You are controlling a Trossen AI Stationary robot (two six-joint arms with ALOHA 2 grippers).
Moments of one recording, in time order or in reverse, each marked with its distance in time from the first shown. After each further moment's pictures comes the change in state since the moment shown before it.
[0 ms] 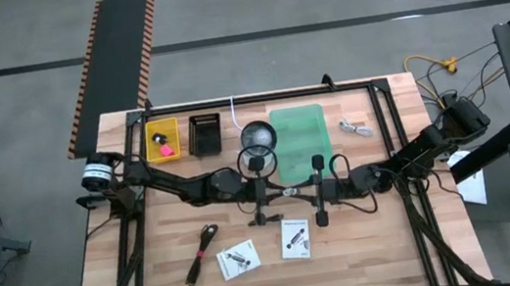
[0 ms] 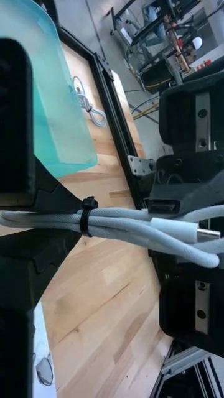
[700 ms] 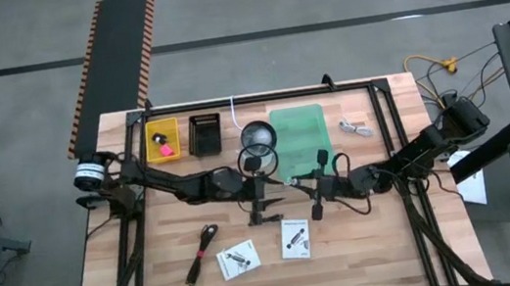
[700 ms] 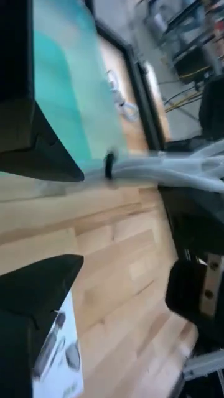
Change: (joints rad) left arm 0.000 -0.071 0.000 -0.201 -0.006 -0.070; right arm 0.001 0.001 -0.002 -0.029 0.206 -0.038
